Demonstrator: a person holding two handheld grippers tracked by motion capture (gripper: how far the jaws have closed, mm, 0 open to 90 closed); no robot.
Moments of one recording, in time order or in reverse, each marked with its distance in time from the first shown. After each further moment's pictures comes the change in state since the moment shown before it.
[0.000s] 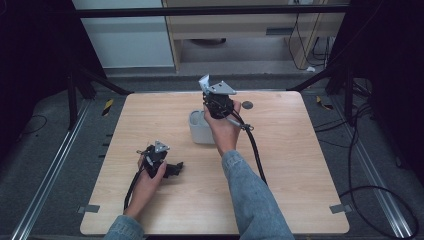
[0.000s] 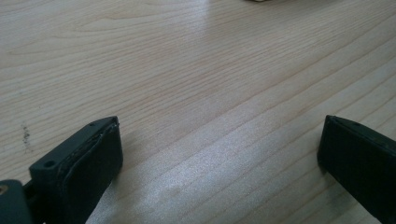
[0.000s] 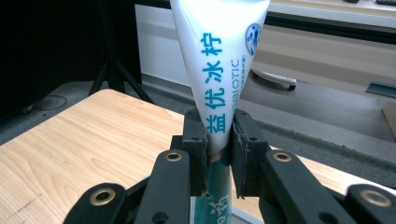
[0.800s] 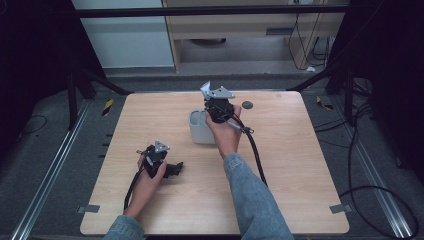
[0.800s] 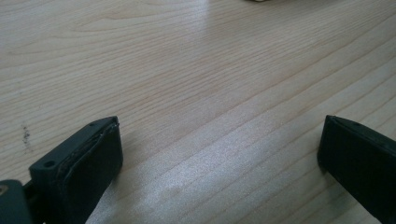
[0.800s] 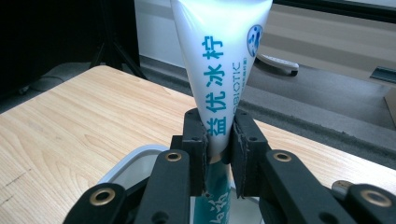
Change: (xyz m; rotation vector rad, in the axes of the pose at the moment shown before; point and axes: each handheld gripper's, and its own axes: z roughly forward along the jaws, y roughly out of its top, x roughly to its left) left arm 0.000 0.000 0.000 0.000 -0.001 -0.002; right arm -0.003 -0.019 0.009 0.067 0.002 -0.019
